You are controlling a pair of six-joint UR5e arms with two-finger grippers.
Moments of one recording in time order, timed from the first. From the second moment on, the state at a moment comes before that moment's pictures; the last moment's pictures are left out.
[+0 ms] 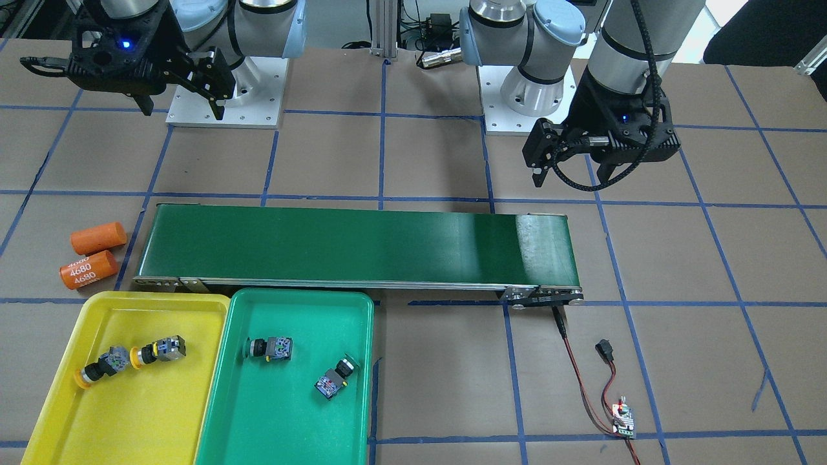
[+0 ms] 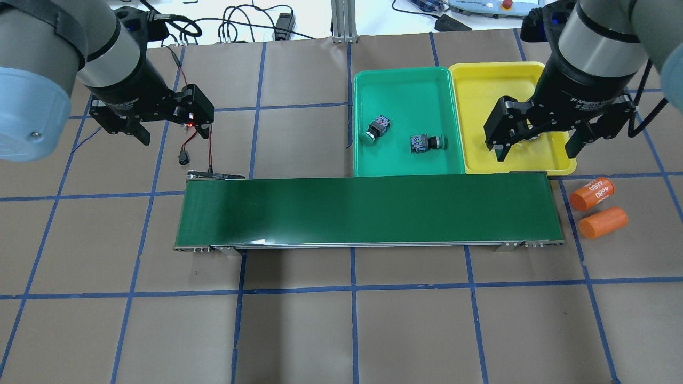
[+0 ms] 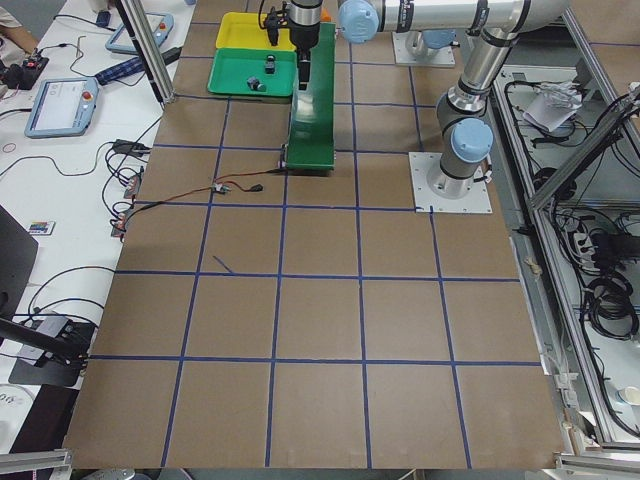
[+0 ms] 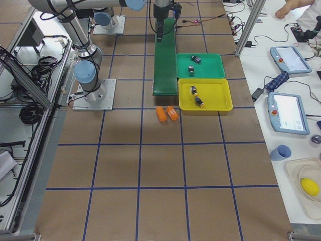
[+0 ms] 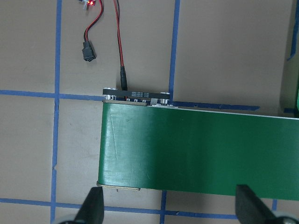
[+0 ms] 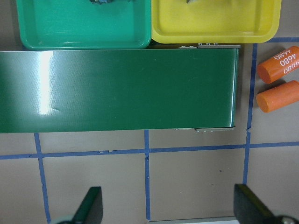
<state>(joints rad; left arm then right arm) -1.54 -1.54 -1.66 -1.45 1.59 -0.05 1.56 -1.70 1.62 -1.44 -1.61 0.01</state>
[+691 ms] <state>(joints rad) -1.54 -1.54 -1.66 -1.44 1.59 -0.05 1.56 -1.71 1.63 -1.44 -1.61 0.01</state>
